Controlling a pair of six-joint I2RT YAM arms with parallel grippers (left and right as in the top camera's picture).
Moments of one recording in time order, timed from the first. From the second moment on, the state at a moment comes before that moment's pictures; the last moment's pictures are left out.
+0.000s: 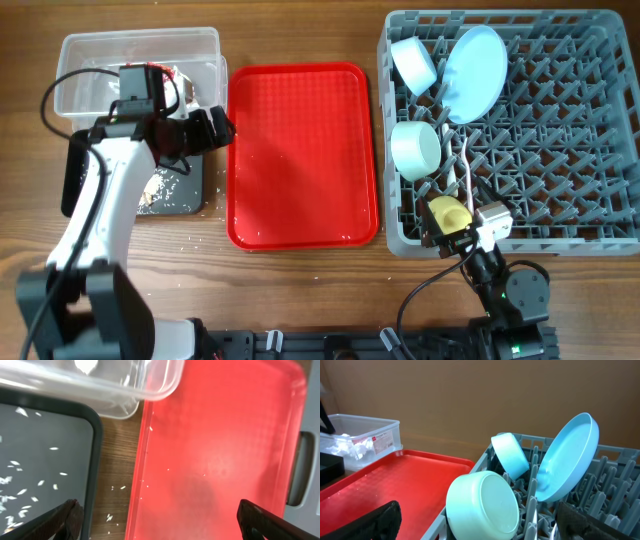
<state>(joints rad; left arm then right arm) 0.06 1.58 1.17 -0.73 0.28 -0.25 0.16 0.02 0.01 0.01 -0.16 -0.03</state>
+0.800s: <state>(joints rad) 0.04 0.13 0.13 0.01 0.22 -0.25 0.16 0.02 0.01 0.01 -0.18 -0.03</state>
